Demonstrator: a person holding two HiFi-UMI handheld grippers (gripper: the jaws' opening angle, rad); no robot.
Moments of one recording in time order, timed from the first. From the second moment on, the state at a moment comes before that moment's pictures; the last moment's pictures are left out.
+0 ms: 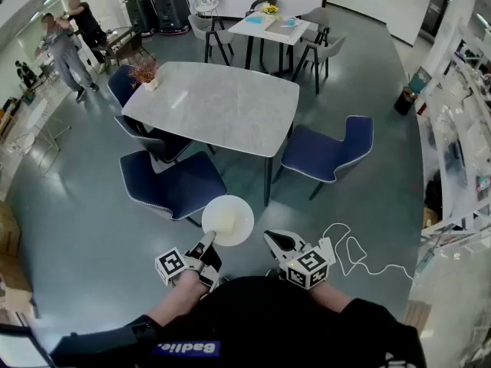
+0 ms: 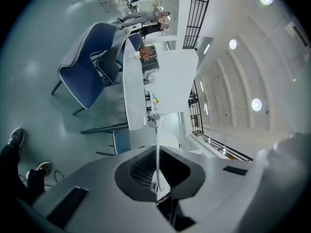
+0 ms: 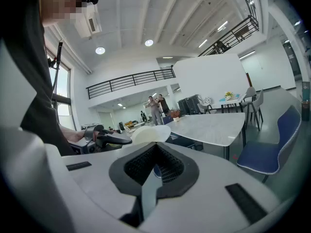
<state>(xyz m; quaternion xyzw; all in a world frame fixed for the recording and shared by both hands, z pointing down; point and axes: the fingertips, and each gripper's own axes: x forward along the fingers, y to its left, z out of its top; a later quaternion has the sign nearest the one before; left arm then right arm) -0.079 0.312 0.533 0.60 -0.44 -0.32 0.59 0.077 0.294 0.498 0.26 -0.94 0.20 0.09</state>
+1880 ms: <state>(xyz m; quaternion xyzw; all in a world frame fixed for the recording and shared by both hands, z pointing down) -0.067 0.238 0.542 0.57 -0.49 -0.35 0.56 0.104 0.196 0.512 0.23 -0.95 0.20 0.08</state>
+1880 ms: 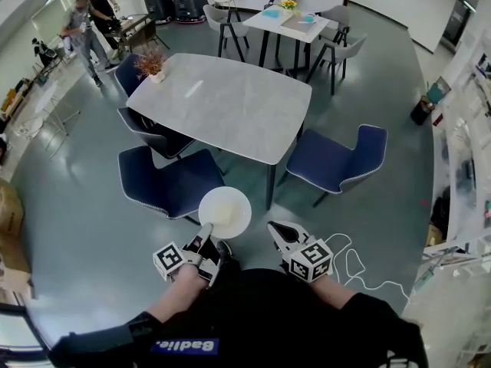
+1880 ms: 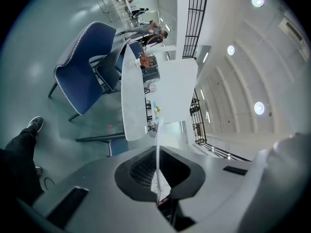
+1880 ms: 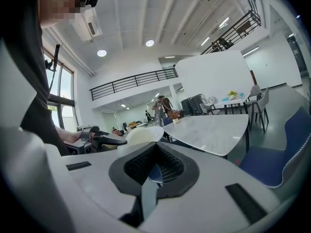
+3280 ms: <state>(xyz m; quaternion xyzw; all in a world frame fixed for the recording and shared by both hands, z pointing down) -0.205 0.010 0.549 0.61 -0.45 -0.30 0.58 -0.046 -0.007 0.518 0.26 -0.94 0.20 0.11</state>
